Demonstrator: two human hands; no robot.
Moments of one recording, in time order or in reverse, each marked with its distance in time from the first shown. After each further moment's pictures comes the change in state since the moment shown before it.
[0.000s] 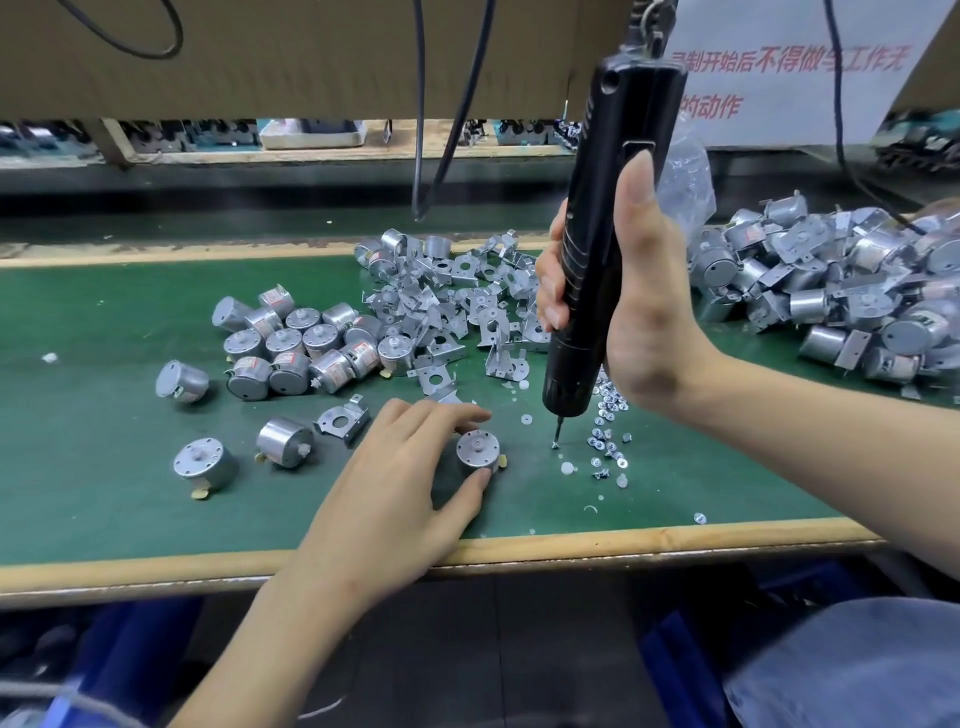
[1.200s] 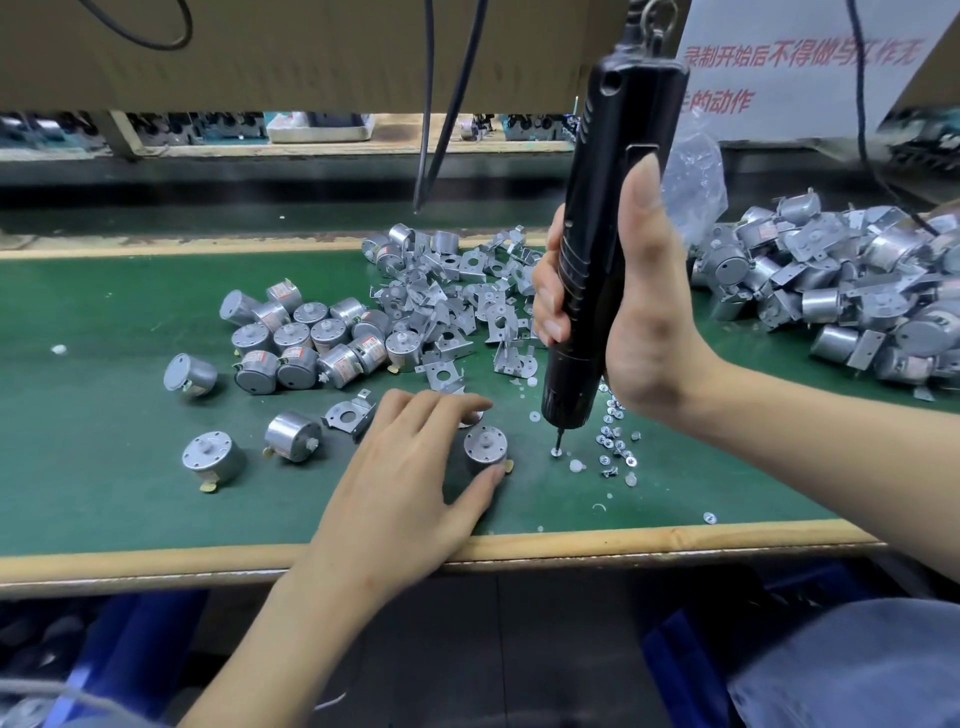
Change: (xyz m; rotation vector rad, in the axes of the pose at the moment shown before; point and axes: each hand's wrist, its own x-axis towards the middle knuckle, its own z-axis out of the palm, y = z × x) left_hand 0.000 0.001 0.004 0.077 0.049 -0.030; right_hand -0.004 0.004 0.007 0.020 -0.055 0.048
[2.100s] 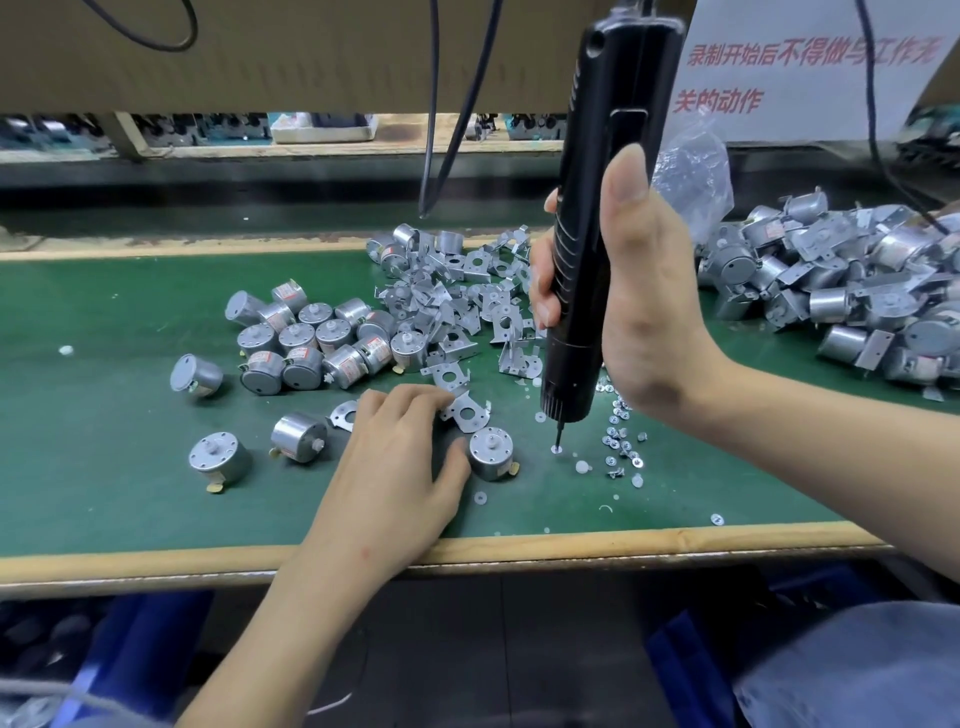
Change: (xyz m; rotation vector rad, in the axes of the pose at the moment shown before) left_hand 0.007 -0.009 -0.002 0.041 -0.049 -0.225; right_hand -0.002 -0.011 0.014 -0.105 0.073 -0.136
